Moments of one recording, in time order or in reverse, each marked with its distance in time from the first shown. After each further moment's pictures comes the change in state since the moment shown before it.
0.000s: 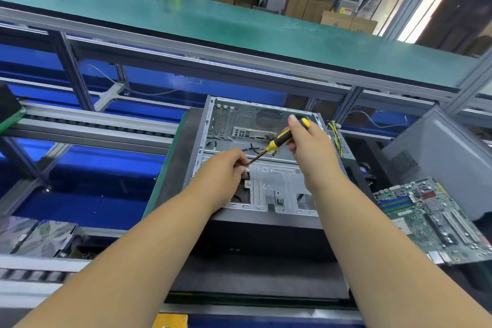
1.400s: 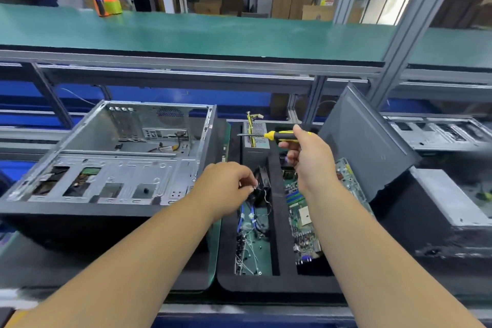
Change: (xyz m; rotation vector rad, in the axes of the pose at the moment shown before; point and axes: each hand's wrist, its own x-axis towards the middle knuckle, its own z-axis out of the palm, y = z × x) left_hand 0.020 0.234 0.239 0.358 -0.096 0.160; right_hand 0.072 0.113 -0.308 0.484 -0.020 0.182
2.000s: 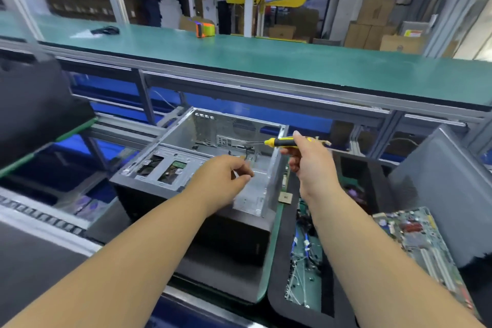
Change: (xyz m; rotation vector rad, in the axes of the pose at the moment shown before) left_hand -0.064 -0.089 -0.082 -0.207 0.290 -0.294; right_hand -0.020 0.009 0.129 -0.051 -0.297 -0.013
